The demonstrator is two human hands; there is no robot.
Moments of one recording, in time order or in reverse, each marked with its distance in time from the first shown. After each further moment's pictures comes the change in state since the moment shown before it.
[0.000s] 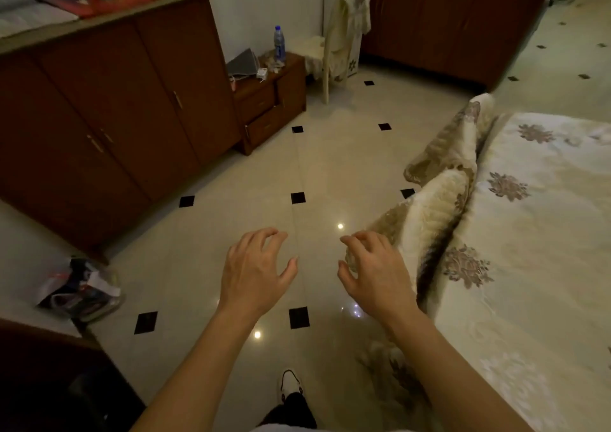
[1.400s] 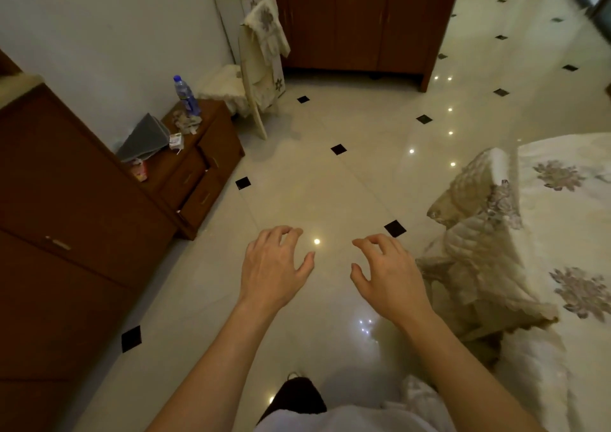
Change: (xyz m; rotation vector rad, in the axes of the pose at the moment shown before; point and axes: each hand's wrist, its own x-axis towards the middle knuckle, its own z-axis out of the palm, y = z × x) left_hand 0.592 -0.004 0.143 -0.043 -0.142 0.326; right_hand 0.476 0.191 0.081 -0.002 0.113 0.356
